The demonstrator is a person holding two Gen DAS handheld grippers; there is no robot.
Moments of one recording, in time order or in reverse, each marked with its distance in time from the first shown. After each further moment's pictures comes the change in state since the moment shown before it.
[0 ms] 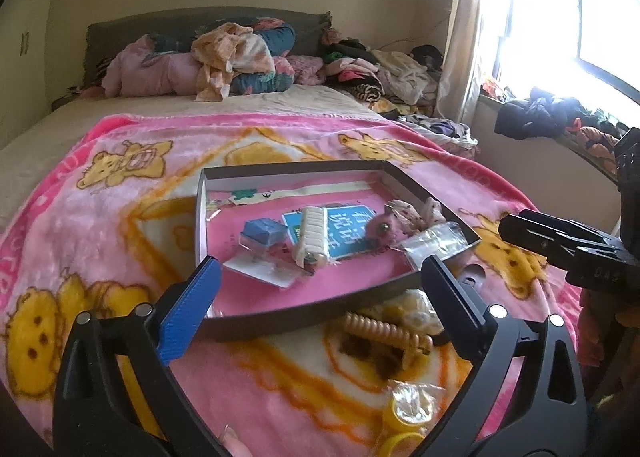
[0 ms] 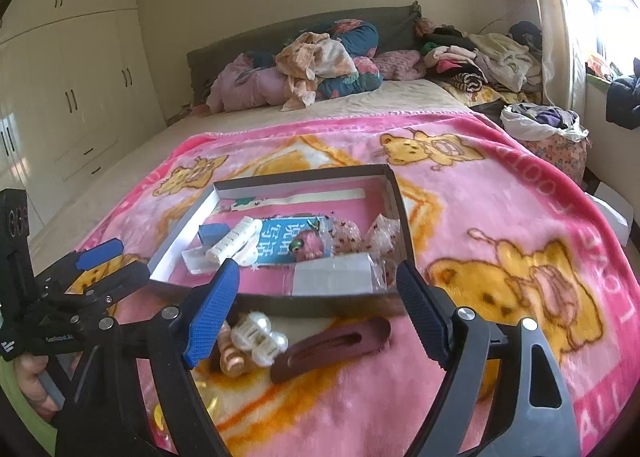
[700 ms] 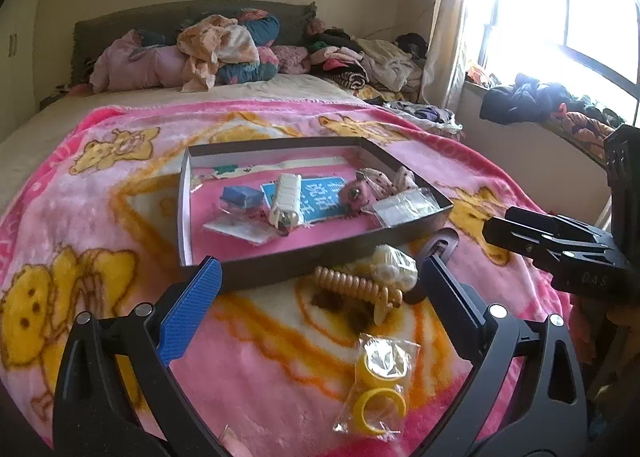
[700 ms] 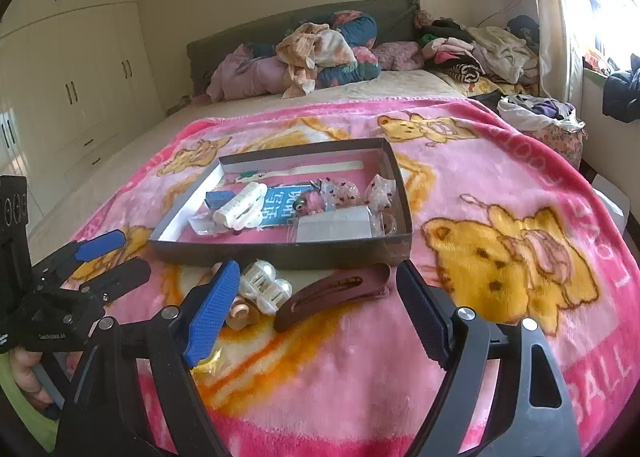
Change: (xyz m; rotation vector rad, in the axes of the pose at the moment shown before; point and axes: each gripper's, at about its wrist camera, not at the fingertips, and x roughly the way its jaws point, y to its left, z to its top) left arm -0.015 -0.015 -0.027 0.025 0.039 -0.047; right arm -0.016 0.005 -0.032 -0.004 0.033 -0.006
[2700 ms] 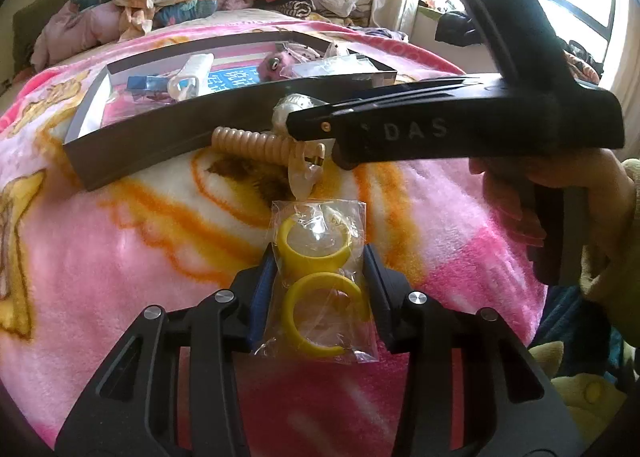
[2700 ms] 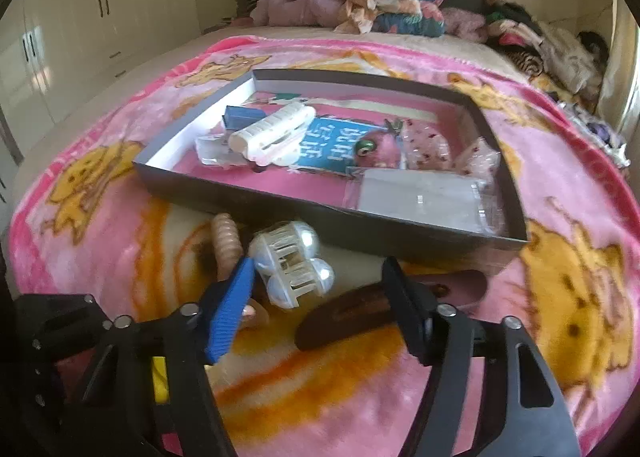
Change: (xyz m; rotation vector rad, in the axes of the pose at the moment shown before) left arm 0.038 -0.034 -0.069 0.109 0.241 -0.149; right arm 0.104 0.033 -0.004 -0.195 0.242 0.111
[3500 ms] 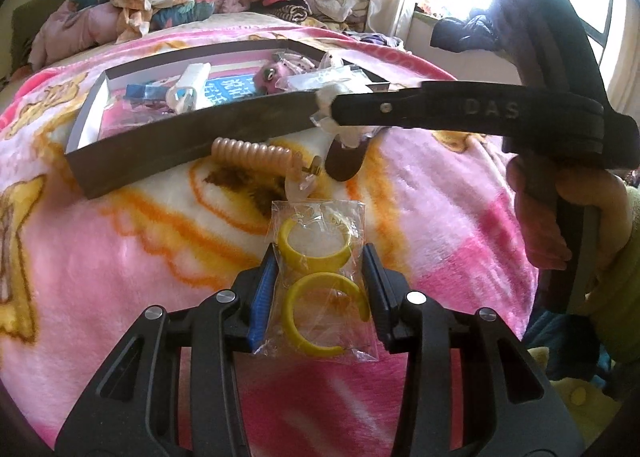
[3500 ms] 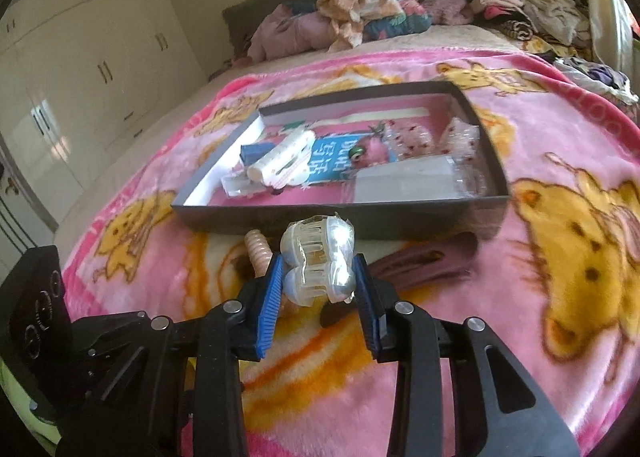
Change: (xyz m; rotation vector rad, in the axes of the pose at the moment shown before) left arm -0.006 -0.003 0.007 -0.002 -0.015 -0.022; right arm -0.047 -0.023 -0.019 0.195 -0.116 0.108
